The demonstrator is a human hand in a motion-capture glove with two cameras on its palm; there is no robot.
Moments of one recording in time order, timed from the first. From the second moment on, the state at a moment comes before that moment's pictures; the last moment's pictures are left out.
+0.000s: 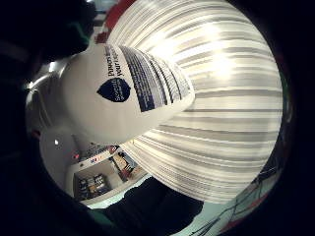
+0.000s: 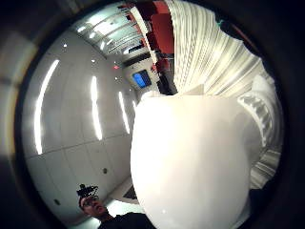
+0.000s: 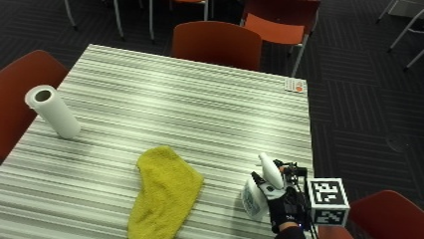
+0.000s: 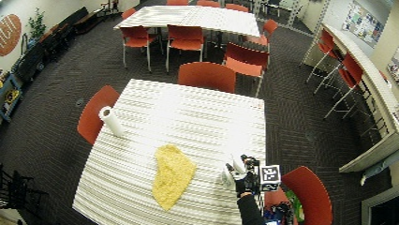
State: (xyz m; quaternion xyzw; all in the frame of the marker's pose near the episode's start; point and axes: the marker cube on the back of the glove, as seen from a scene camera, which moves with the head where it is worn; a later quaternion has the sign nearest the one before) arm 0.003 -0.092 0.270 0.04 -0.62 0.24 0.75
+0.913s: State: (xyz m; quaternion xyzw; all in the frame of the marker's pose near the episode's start) arm -0.010 -0.101 0.268 0.03 -0.67 0.21 0.71
